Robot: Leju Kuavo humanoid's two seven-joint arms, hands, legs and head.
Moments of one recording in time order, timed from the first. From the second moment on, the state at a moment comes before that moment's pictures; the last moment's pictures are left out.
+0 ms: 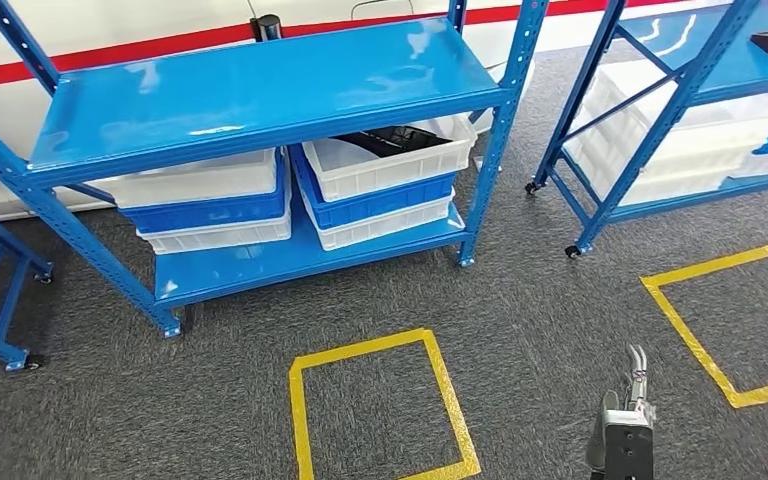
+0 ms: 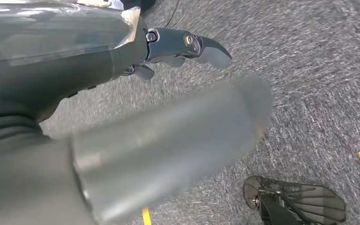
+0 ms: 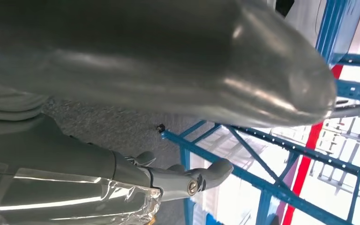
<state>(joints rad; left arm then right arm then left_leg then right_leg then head) -0.04 -0.21 0.63 -0.18 -0.64 0.29 -0.01 0.24 0.08 0.16 -1.46 0.37 -0.35 -0.47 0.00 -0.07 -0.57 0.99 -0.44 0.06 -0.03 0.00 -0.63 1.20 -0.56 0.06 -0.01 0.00</state>
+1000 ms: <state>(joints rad) -0.05 -0.21 0.63 -0.18 -0.64 0.30 -0.02 0.23 0.08 0.17 -1.45 0.38 -0.35 -0.47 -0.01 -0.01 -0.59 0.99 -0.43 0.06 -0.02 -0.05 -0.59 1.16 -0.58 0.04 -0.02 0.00</state>
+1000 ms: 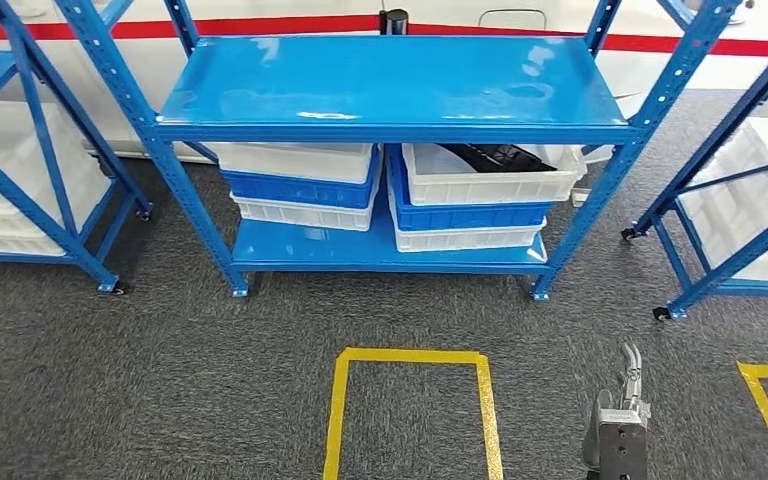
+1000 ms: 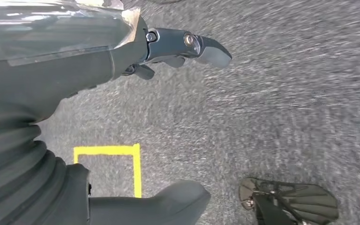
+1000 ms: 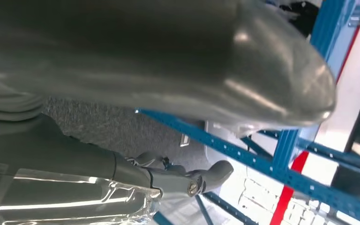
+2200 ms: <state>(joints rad) -0.05 -0.20 0.63 -0.18 -0.69 0.28 -0.03 -0.02 0.05 -0.01 -0.74 0.27 -0.43 -0.33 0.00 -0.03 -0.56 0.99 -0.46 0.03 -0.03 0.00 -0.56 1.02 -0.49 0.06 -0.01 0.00</state>
